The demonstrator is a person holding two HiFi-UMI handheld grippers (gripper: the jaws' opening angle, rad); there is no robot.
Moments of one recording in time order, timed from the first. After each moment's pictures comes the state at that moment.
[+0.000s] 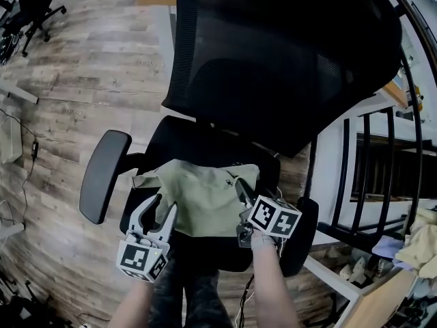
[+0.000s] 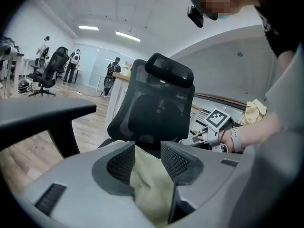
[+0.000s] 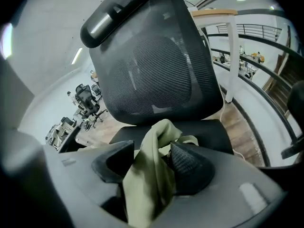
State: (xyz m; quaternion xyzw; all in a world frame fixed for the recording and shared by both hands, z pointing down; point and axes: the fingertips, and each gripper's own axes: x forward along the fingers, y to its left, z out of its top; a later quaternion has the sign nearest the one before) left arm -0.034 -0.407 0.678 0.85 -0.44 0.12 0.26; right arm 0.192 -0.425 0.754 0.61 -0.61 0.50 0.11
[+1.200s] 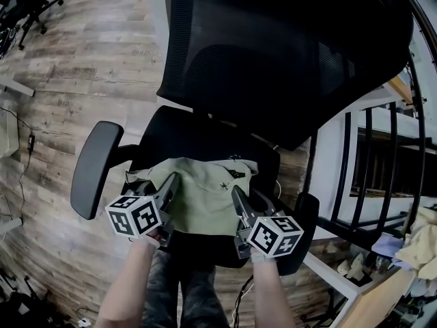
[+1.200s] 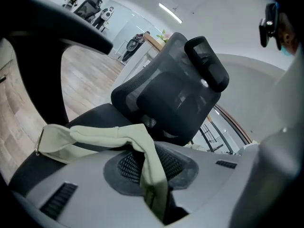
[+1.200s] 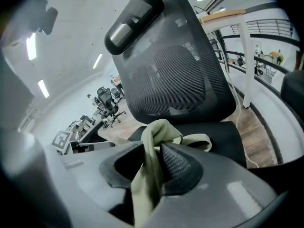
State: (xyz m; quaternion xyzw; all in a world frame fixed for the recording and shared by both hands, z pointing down) left arm -0.013 -0.447 0.750 0.76 -0.39 0.12 0.50; right arm 0.162 -0.399 0.723 0.55 -0.69 0.46 0.06
